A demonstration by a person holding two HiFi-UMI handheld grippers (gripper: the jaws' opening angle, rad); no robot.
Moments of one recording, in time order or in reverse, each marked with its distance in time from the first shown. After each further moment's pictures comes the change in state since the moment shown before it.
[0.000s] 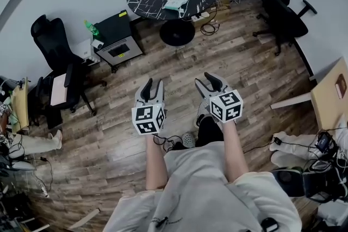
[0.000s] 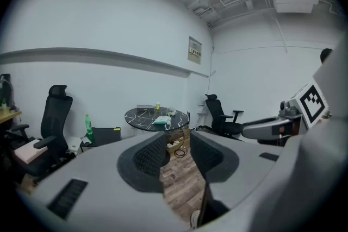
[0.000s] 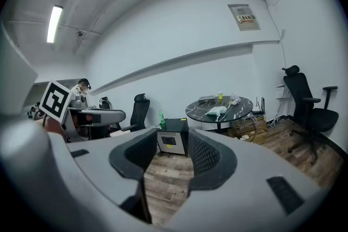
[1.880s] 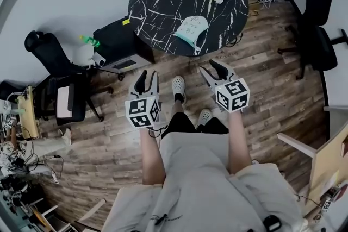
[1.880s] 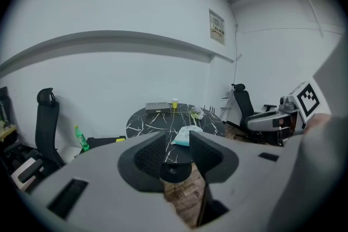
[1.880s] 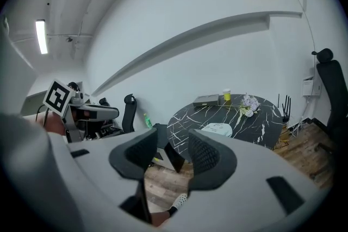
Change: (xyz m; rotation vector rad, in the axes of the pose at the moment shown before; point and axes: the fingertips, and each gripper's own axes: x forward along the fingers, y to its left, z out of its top) left arm 0.390 0.163 0.101 0.007 0.135 0.148; right arm 0.354 -0.267 0.138 0.028 0.084 0.141
